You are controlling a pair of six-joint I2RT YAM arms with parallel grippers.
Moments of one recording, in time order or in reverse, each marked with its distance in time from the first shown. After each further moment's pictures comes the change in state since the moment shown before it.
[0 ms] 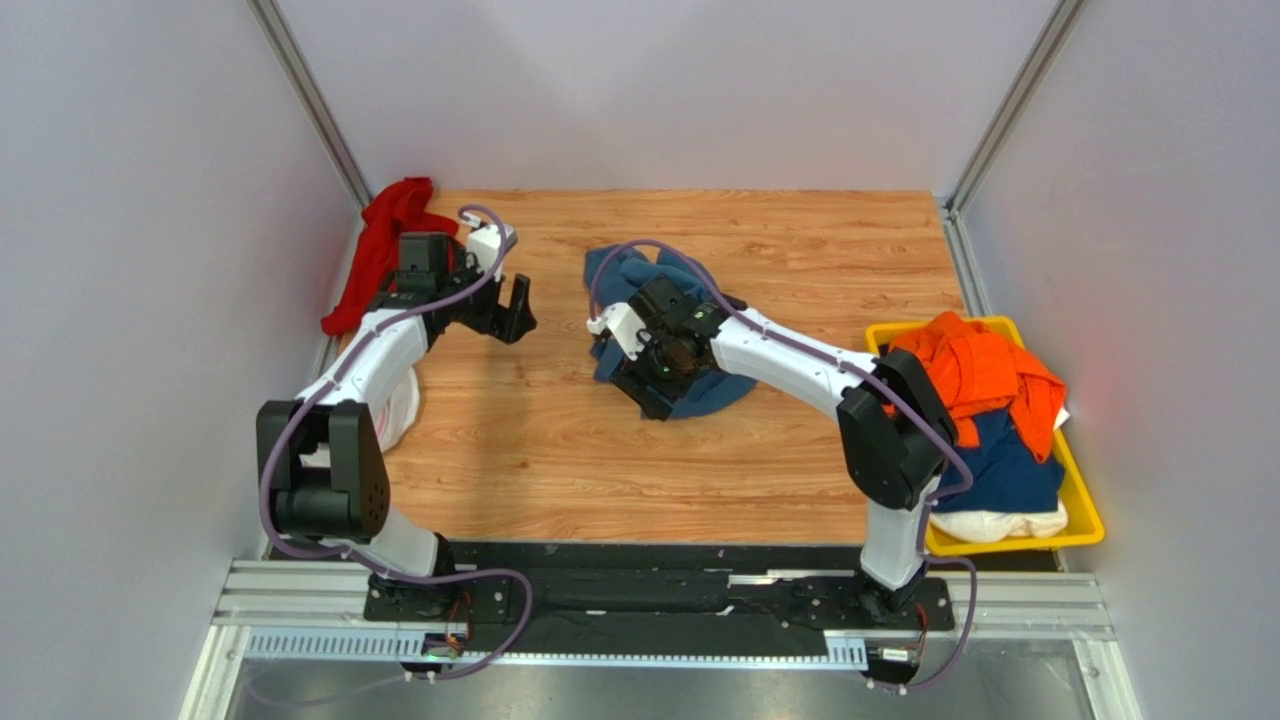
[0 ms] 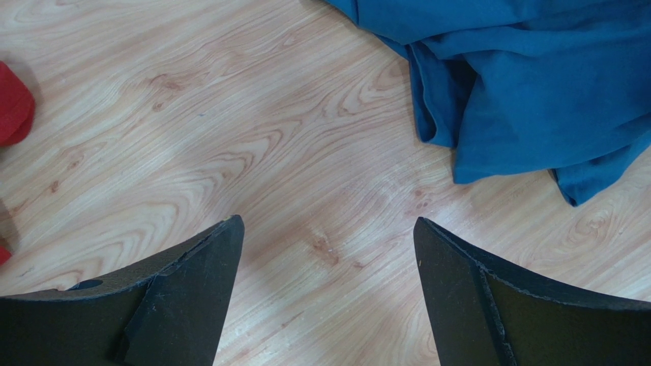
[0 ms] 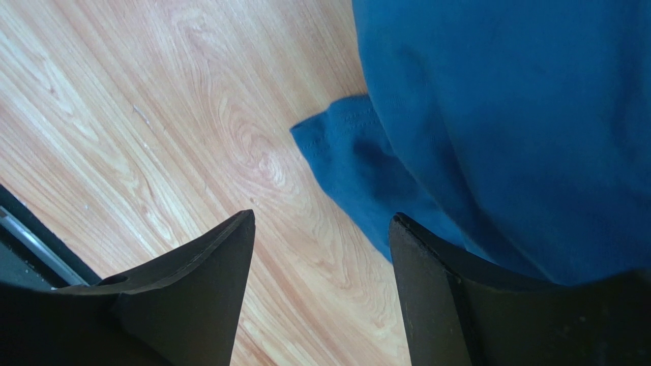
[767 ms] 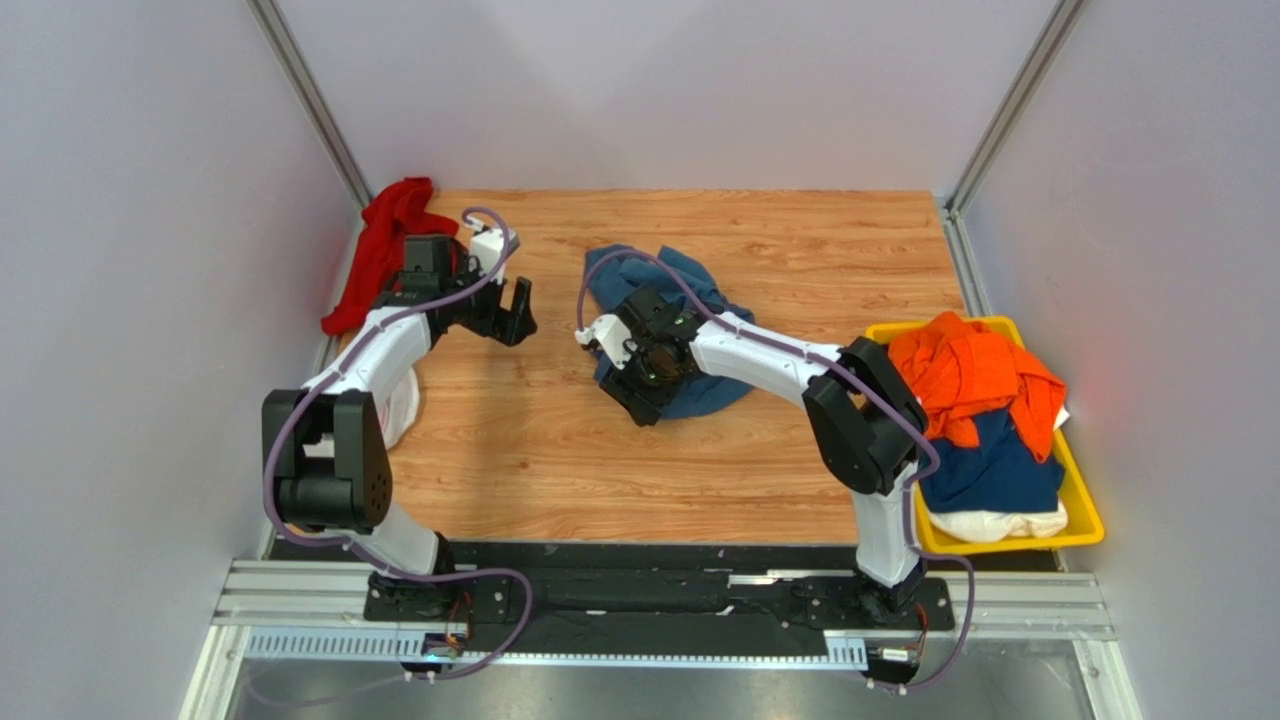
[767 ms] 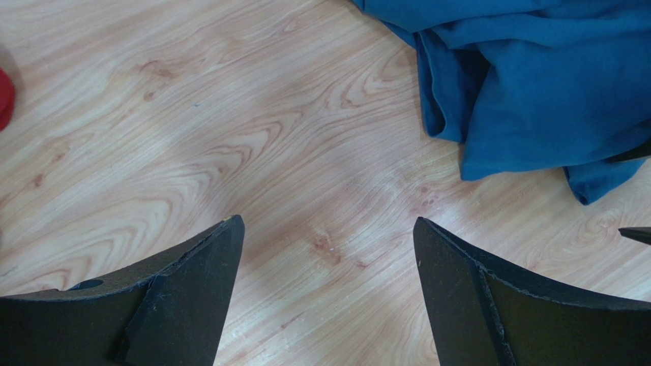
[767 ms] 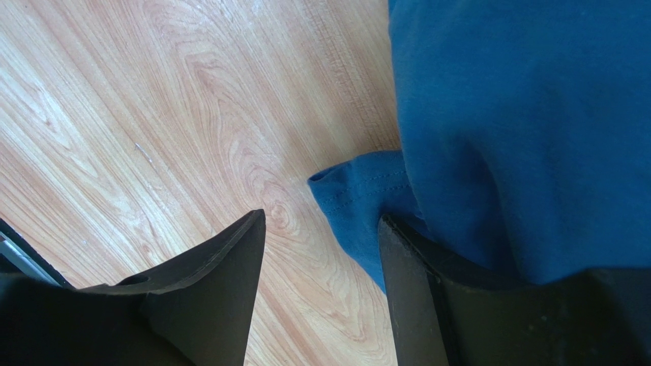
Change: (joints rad) left arm 0.000 0.032 -0.001 0.003 -0.008 0.000; right arm 0.014 0.122 0.034 0.056 -0.052 0.006
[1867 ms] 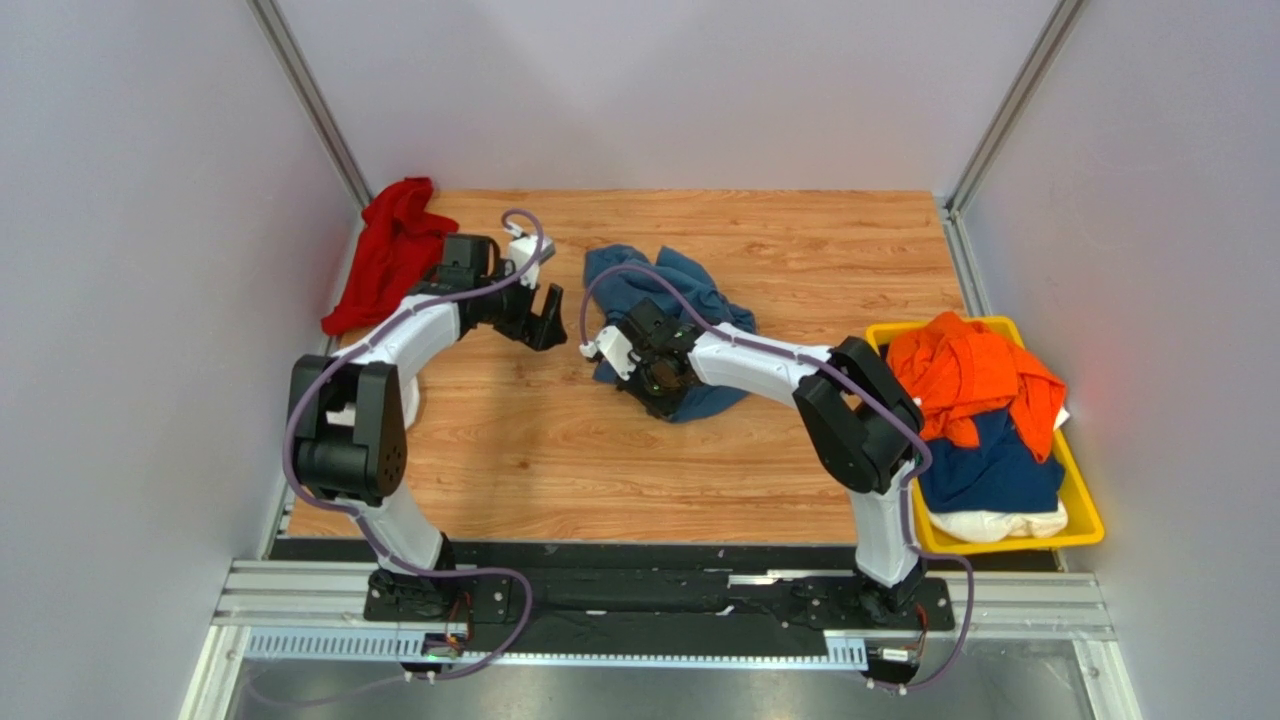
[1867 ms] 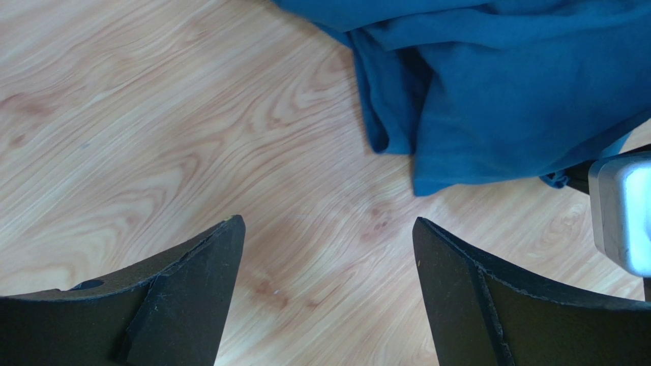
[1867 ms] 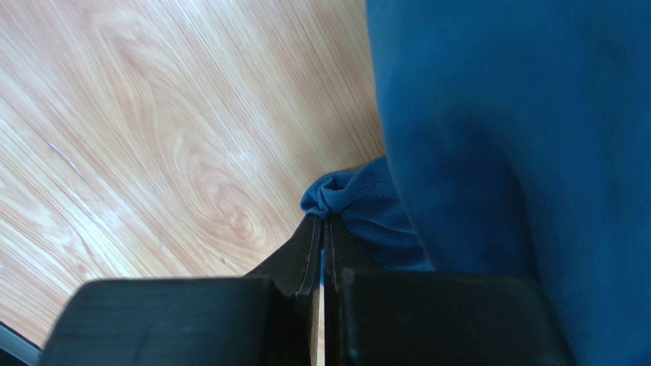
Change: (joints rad) left arm -0.093 0.125 0.054 -0.007 0.027 -0.024; right arm 0.002 0.020 -0.071 0.076 0.084 -0.027
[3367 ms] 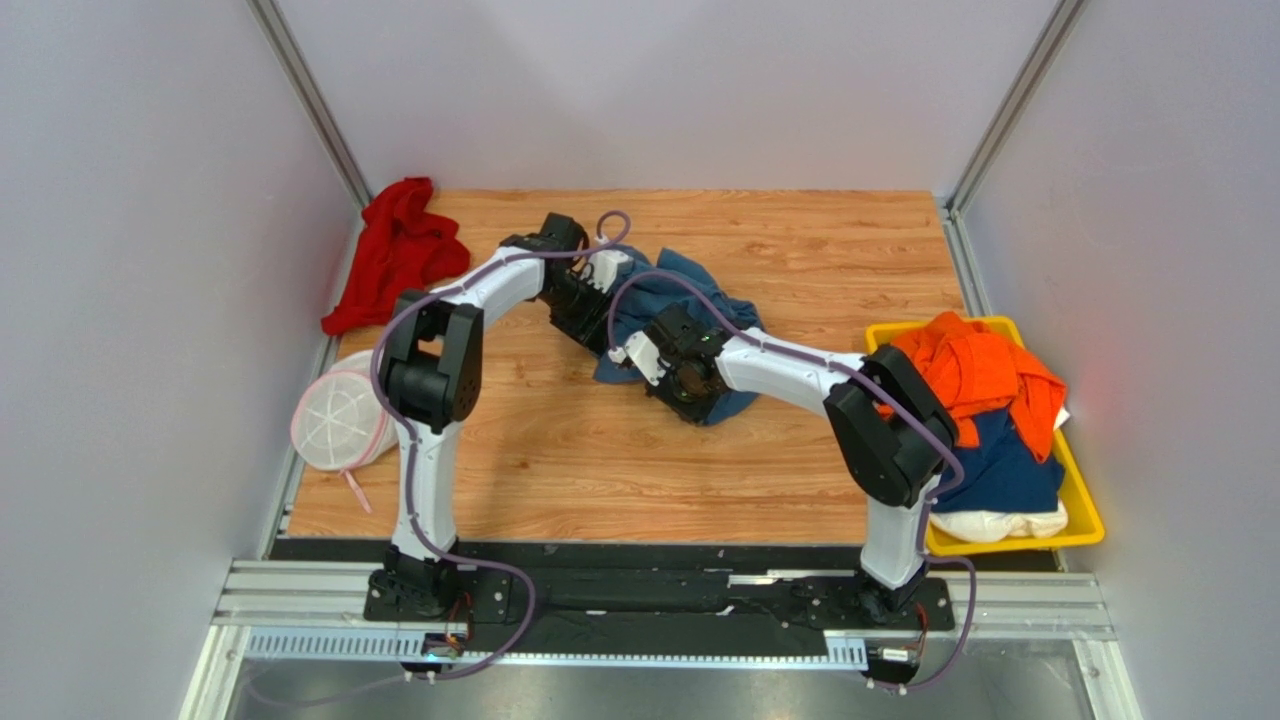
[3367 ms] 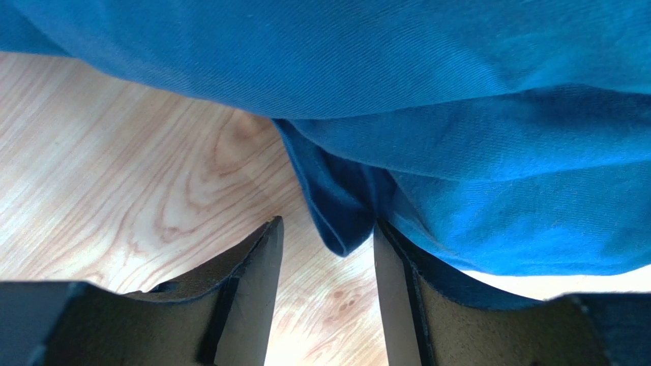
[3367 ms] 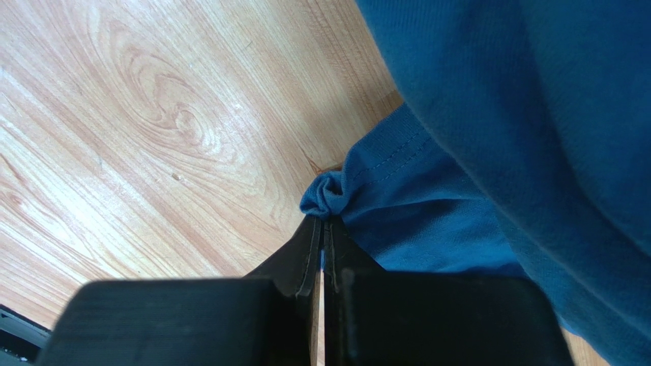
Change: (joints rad) left arm -0.209 0.479 0.538 -0.441 -0.107 0.068; right arm -0.040 -0.125 -0.142 -0.046 0.068 -0.015
